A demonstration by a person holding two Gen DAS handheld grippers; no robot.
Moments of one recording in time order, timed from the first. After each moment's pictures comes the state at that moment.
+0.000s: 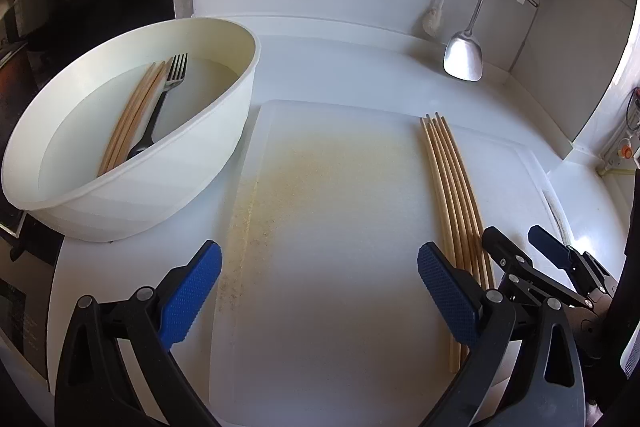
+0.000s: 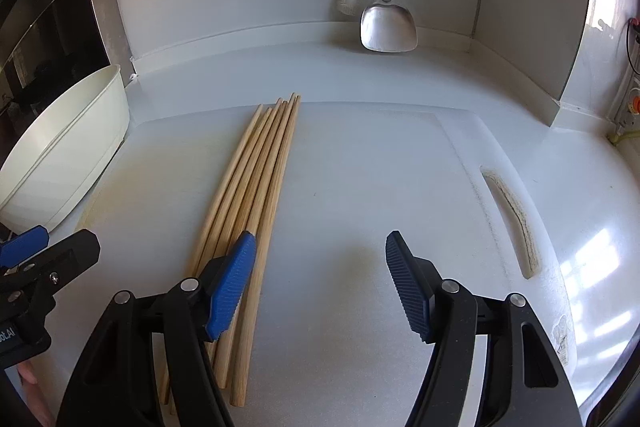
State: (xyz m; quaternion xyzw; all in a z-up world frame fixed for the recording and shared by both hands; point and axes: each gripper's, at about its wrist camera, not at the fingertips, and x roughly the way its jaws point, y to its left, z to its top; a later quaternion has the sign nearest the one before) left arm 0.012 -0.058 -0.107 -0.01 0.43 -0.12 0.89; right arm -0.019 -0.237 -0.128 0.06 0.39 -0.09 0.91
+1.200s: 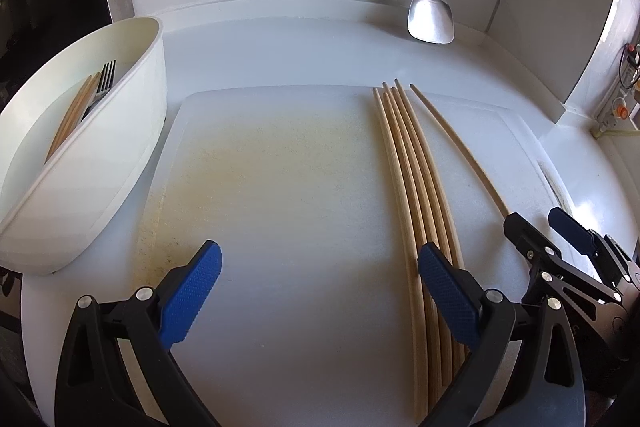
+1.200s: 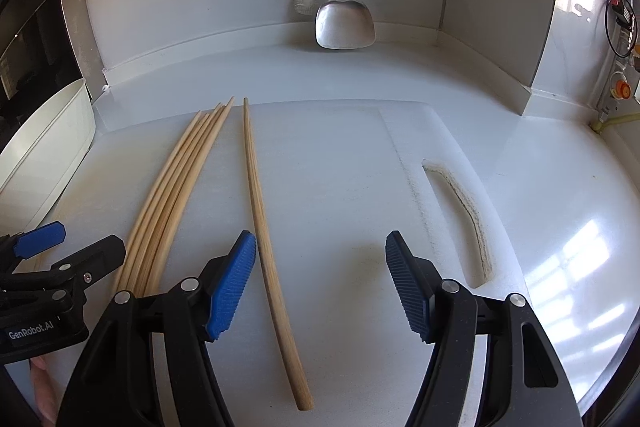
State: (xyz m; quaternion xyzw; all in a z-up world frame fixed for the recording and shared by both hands) left arm 0.030 -0.113 -0.131 0.04 0.45 -0.17 0.88; right arm -0.031 -0.284 -0.134 0.07 0.39 -0.12 0.91
